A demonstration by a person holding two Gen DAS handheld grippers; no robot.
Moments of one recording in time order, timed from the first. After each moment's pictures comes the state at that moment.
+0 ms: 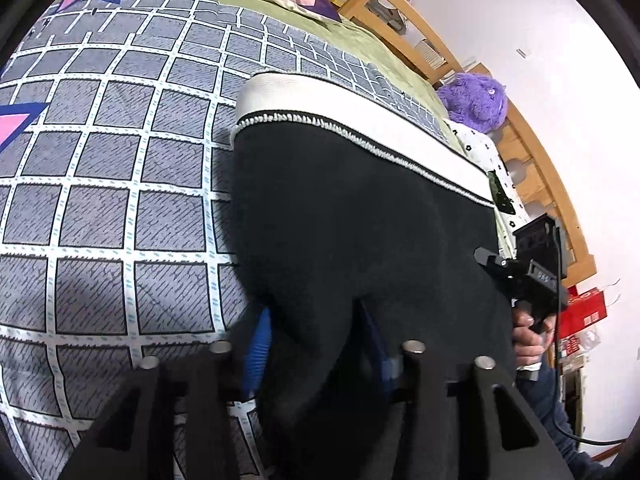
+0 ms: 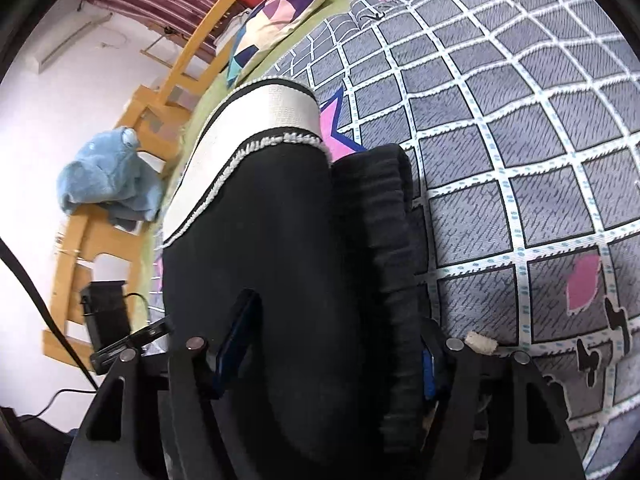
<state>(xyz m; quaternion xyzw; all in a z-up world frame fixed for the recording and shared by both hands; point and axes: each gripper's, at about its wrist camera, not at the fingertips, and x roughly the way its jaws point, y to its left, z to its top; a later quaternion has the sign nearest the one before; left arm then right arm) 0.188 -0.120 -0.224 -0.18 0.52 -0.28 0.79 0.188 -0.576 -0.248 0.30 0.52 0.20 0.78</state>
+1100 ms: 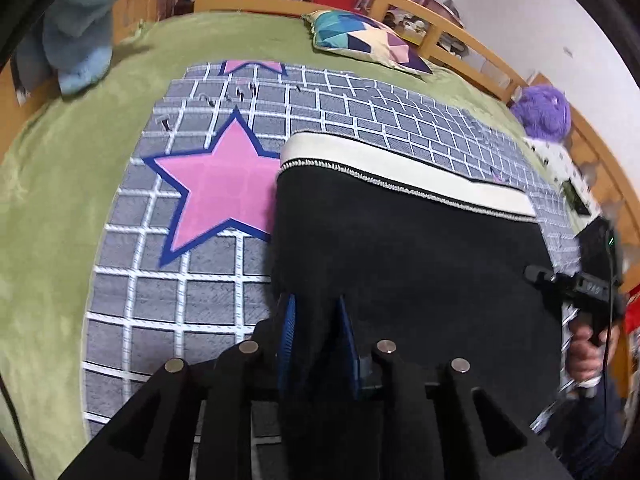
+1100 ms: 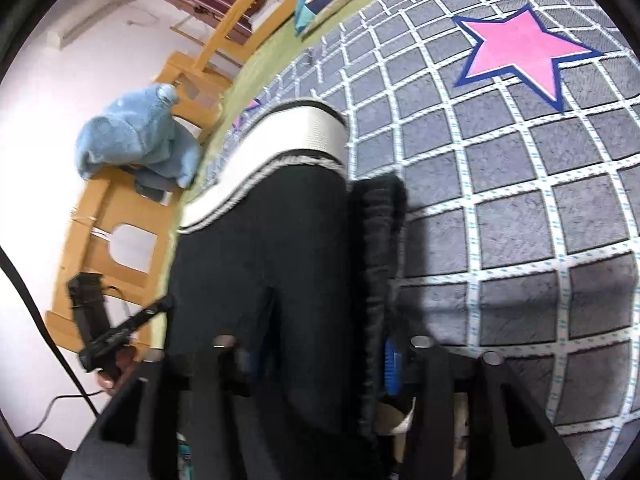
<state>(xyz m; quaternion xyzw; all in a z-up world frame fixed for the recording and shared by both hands) 0.142 0.049 -0.162 -0.05 0.49 -0.12 0.86 0.150 -0.388 -0.233 0.28 0.52 0.23 0.78</state>
